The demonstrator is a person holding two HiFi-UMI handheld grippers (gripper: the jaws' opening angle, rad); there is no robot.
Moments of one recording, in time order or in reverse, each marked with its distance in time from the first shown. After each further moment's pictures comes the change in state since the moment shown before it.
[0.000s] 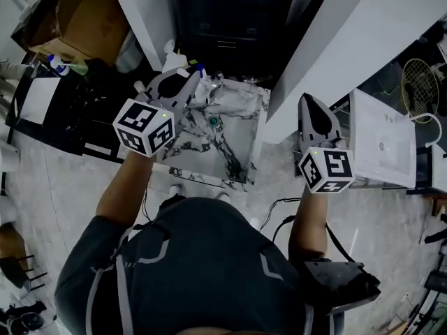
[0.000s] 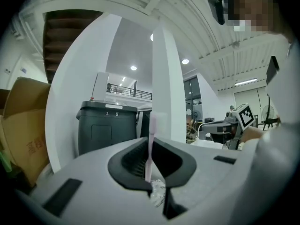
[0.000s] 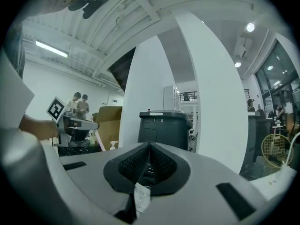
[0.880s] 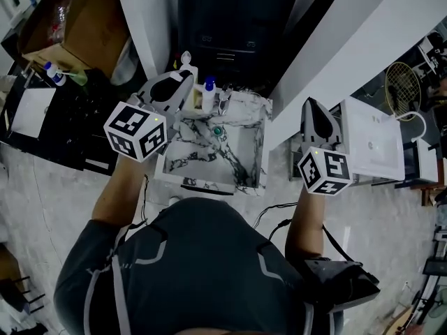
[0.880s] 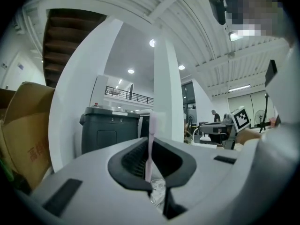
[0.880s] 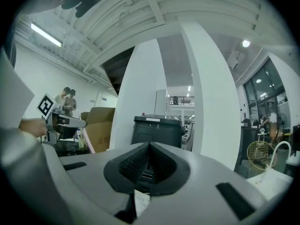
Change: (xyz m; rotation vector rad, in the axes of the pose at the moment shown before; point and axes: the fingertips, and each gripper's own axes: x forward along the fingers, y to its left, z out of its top) left arm -0.065 0.063 0.032 -0.006 -0.039 -0.075; right arm 0.012 0.058 0.044 -0.031 -0.008 -0.174
